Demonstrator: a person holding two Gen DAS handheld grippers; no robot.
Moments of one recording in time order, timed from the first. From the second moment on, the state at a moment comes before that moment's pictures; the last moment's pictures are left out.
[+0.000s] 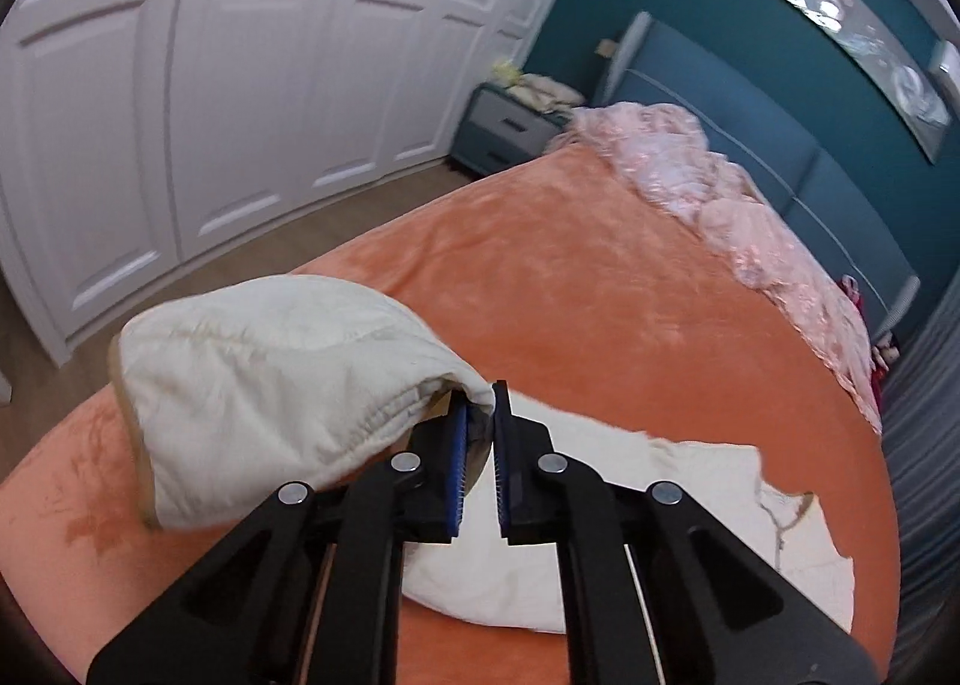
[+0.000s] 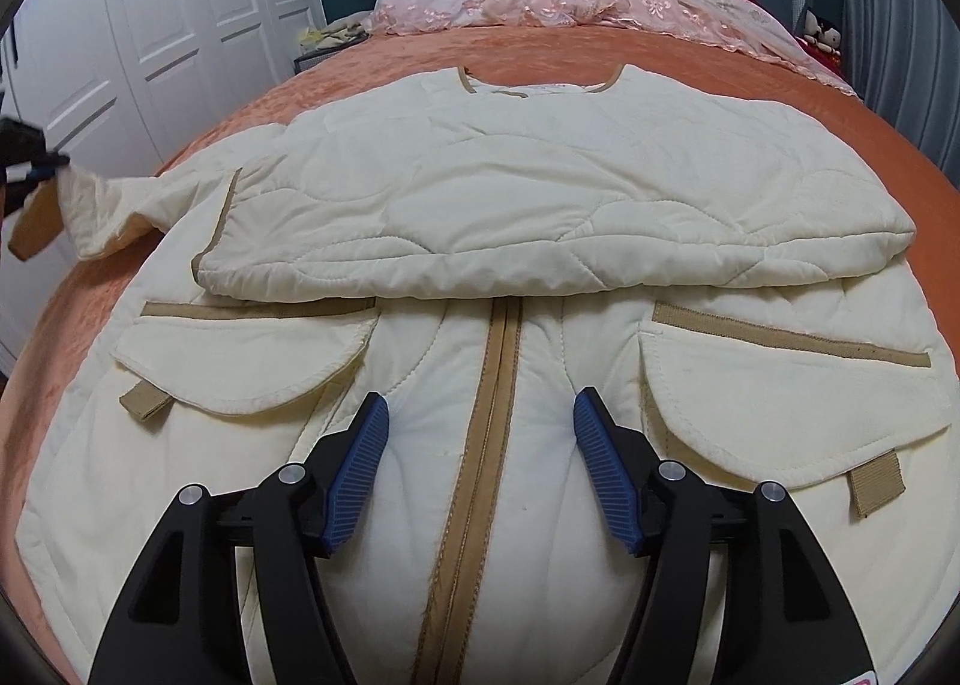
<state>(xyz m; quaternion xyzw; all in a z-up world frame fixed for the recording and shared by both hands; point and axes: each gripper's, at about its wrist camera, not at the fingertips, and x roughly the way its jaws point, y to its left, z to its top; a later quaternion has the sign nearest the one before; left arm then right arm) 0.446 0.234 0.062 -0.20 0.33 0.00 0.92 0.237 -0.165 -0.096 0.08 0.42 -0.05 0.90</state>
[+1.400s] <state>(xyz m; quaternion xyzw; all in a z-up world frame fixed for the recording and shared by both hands) 0.408 0.089 -0.064 -0.39 0.49 -0.10 0.77 0.359 -0.370 -0.062 0.30 0.41 -0.12 0.85</state>
